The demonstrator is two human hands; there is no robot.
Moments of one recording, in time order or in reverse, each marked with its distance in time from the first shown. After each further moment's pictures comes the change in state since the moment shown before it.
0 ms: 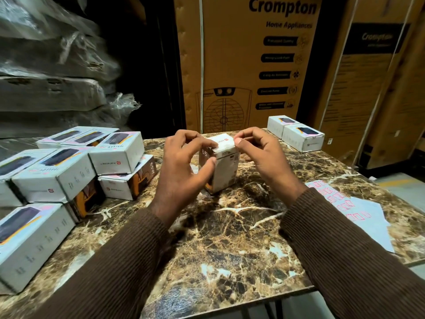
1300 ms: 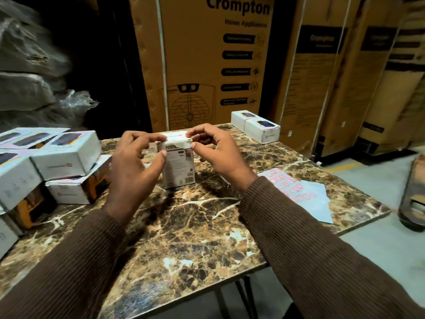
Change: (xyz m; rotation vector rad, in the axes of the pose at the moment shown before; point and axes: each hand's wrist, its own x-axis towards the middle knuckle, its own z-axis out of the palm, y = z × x) left_hand -0.002 -0.004 -0.001 -0.090 0.014 -0.113; right_hand -0.007 -0.004 0.002 -0.145 -0.078 -0.090
